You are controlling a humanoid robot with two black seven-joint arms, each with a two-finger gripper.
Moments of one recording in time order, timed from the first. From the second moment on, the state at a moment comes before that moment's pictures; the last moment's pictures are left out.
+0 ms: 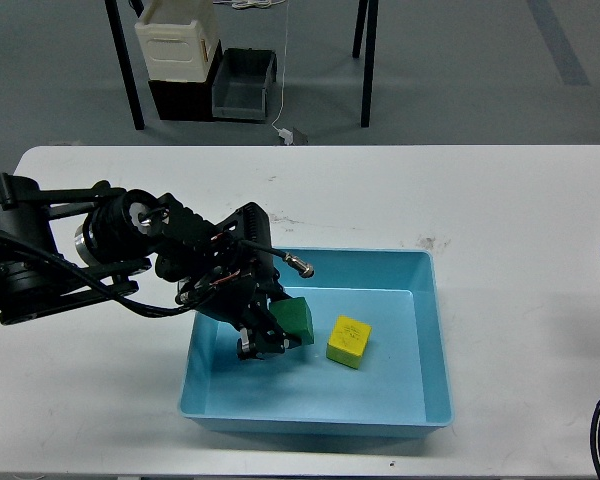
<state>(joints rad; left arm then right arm) -1.17 0.46 -0.01 -1.40 2.14 -0.49 -0.49 -0.15 -0.12 1.59 1.62 -0.83 0.01 0.30</state>
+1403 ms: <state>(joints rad) -0.85 0.46 -0.66 -1.36 1.20 -0.49 -0.49 -0.04 -0.12 1.53 1.63 -0.76 0.07 0.29</state>
